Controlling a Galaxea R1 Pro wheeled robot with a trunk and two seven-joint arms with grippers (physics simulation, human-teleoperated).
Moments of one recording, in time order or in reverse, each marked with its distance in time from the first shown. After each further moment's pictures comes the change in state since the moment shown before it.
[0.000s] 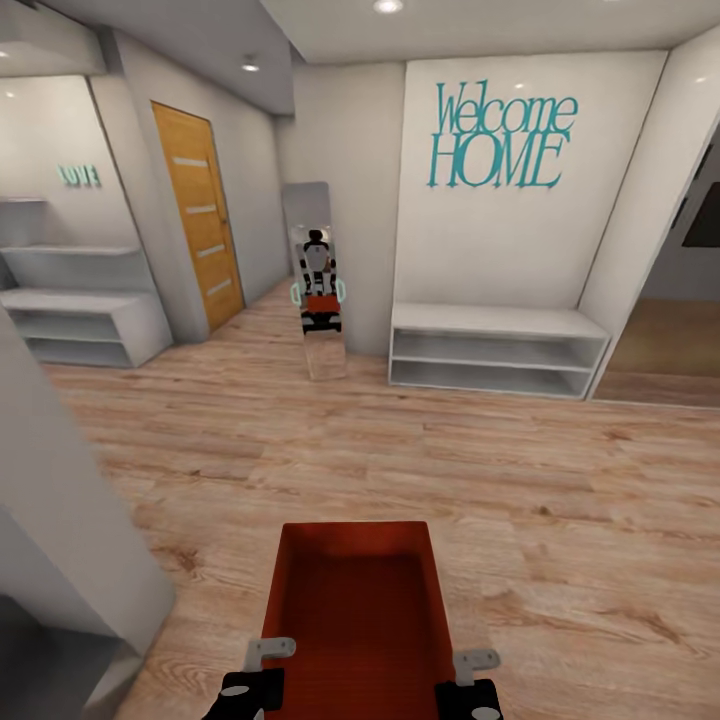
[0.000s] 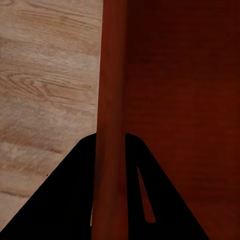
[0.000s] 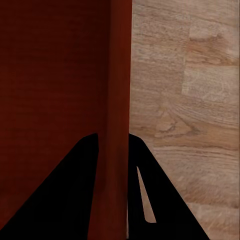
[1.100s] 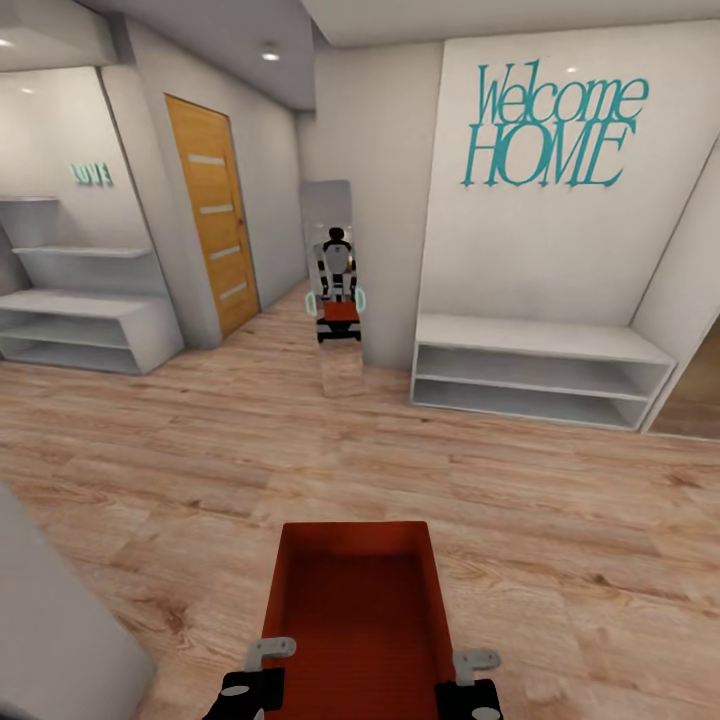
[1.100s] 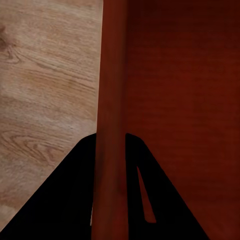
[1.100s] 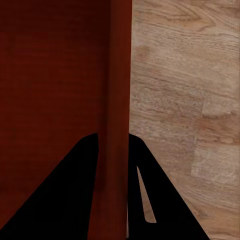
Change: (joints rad) left arm 0.000 -0.001 0.001 -0.001 -0.002 0.000 0.001; right arm 0.000 0.000 -0.001 0.001 0.000 -0.002 0.002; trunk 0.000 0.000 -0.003
